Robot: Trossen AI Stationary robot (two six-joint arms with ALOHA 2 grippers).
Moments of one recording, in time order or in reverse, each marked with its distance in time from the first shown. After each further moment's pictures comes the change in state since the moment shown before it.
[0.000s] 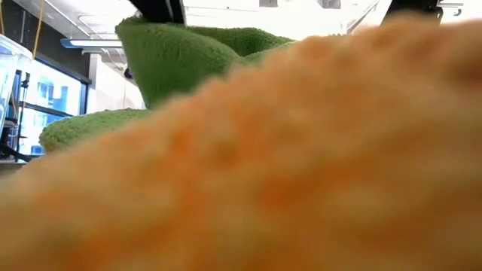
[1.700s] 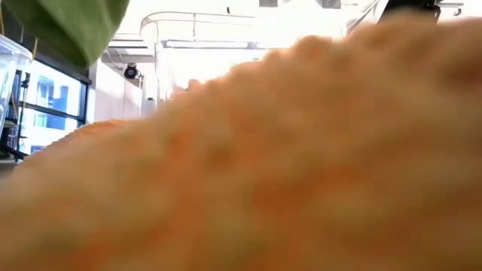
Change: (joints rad) left arm -0.227 -0.480 0.000 -0.023 -0.454 -0.255; right arm 0.000 0.001 0.001 0.026 -0.003 -0.026
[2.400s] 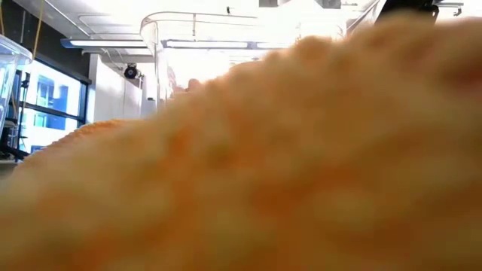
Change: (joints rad) left arm -0.275 -0.186 0.000 -0.574 0.163 -0.695; right arm 0.000 0.000 0.000 0.000 0.032 -0.008
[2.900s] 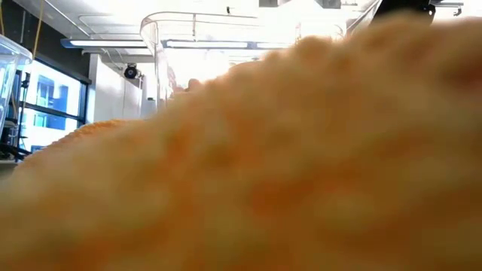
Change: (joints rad) left arm -0.093 -0.023 -0.069 -0.067 0.555 -0.359; right arm -0.001 0.000 0.000 0.000 0.052 -0.010
